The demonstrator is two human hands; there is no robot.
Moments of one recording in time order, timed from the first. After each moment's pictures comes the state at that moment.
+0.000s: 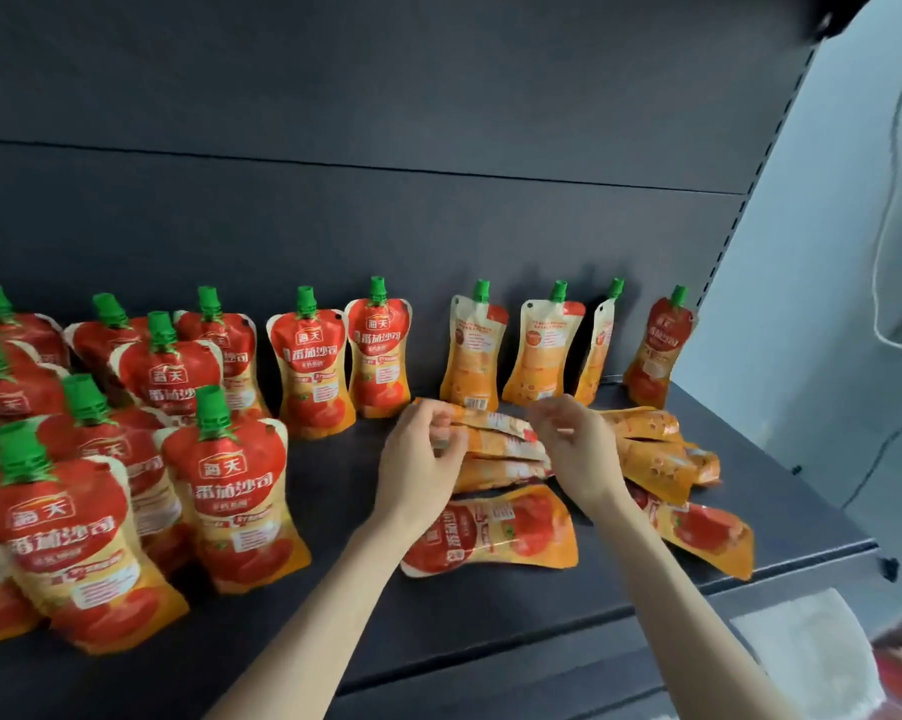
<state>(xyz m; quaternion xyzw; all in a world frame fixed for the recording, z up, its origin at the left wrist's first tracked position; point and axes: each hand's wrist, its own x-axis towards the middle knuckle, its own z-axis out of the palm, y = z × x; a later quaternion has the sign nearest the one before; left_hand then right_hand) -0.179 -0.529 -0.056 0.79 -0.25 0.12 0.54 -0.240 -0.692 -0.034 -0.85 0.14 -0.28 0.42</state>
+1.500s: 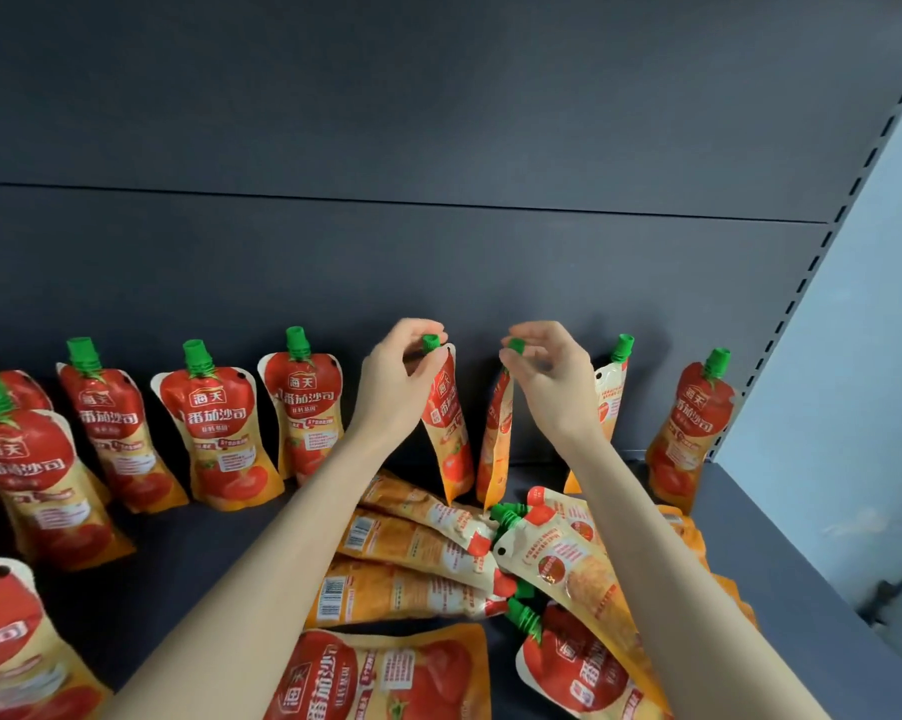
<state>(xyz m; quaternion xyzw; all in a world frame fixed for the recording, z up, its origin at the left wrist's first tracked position) -0.055 -0.642 0.013 0.76 -0.23 0.18 0.58 -0.096 -0.801 0.021 -0.79 0.01 -0.31 0.53</state>
